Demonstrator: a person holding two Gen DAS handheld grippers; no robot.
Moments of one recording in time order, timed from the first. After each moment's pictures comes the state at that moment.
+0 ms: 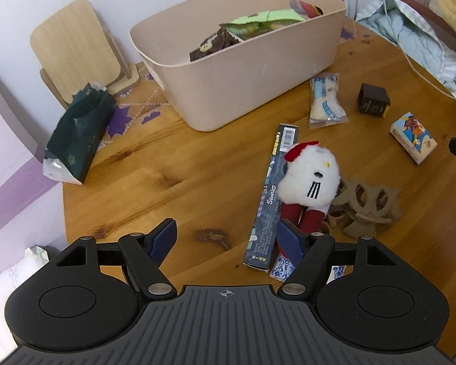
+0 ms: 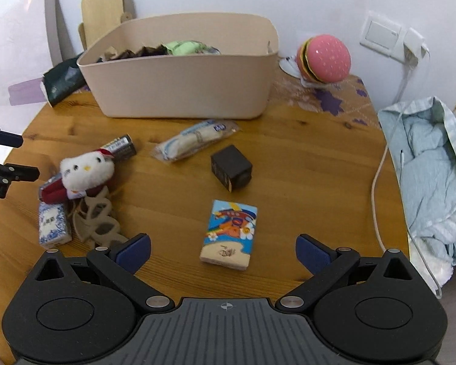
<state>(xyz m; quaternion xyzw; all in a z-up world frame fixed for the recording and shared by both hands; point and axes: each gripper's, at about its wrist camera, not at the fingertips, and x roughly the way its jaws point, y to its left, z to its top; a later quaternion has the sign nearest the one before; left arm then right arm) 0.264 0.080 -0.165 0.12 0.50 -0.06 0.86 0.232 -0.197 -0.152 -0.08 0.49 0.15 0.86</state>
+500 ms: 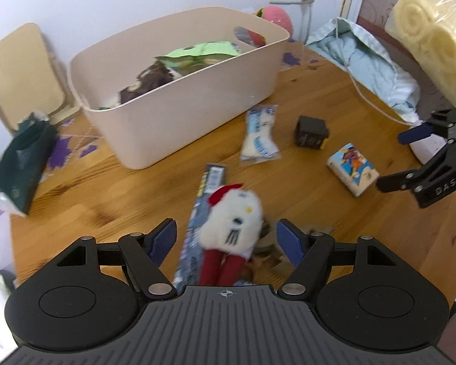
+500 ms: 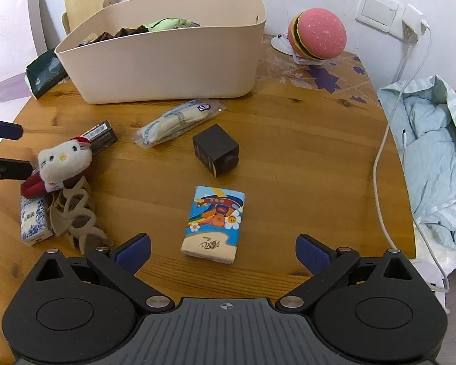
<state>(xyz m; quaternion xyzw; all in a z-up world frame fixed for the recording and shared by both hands) 0.279 0.038 -0.153 0.07 0.47 -0.15 0.87 0.248 -0.208 -0.173 -0.07 0.51 0.14 0.84</state>
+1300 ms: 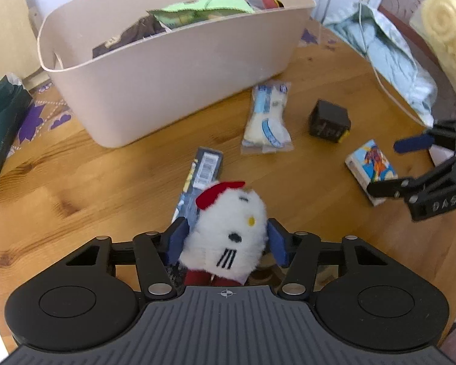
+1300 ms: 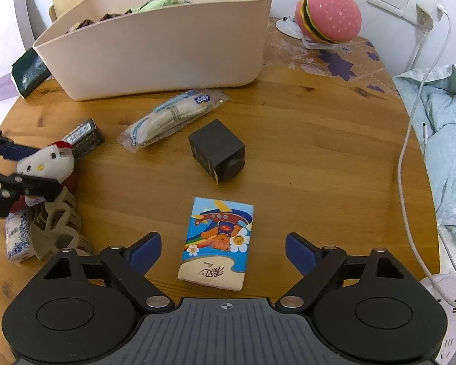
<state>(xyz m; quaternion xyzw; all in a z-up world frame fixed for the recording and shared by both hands) 0.321 0.033 -0.194 0.02 0.52 -0.14 0.84 0.279 -0.196 -0.200 -0.07 0.54 0.15 0.83</state>
